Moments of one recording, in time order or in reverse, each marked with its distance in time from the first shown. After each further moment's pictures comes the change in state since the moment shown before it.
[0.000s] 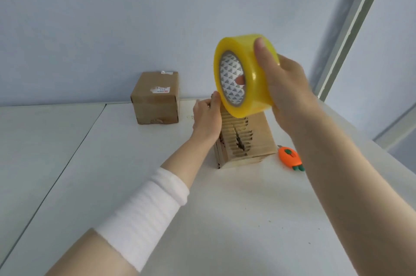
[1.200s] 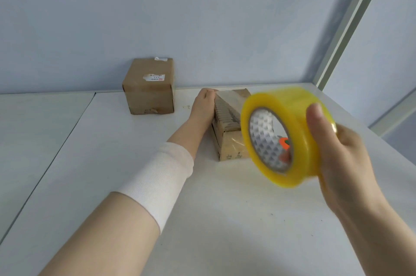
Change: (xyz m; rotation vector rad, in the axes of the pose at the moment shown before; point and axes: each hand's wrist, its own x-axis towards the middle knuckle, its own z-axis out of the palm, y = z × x) left_hand 0.036 -0.023 0.000 -0.052 -0.075 -0.028; right_hand -0.097 0.024 -0.034 -0.043 0.129 0.084
